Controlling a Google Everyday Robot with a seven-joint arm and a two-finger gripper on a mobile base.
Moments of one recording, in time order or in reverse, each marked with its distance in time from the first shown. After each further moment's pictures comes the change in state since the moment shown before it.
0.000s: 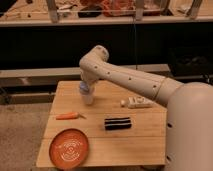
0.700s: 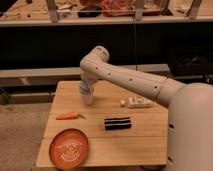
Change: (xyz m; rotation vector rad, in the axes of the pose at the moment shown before) arm 0.003 -0.002 -0.001 0.021 0.009 -0.007
